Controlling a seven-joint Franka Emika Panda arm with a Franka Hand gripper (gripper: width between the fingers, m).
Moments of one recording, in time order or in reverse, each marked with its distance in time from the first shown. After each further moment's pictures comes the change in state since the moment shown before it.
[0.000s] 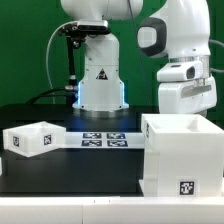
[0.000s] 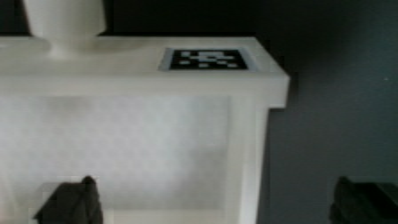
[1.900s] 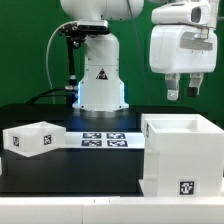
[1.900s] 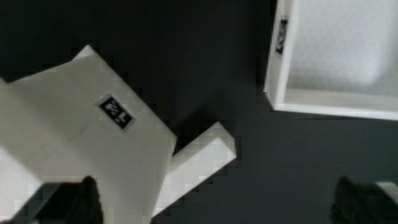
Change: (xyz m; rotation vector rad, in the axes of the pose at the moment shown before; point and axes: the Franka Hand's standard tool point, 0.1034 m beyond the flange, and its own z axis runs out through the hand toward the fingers) arm 0.050 0.133 -0.101 -0.069 -0.128 -0.069
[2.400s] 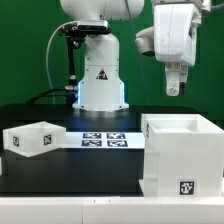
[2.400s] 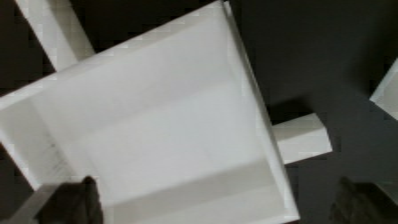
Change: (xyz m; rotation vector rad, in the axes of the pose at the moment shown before) arm 0.018 0.065 -0.012 -0.041 0.048 -0.207
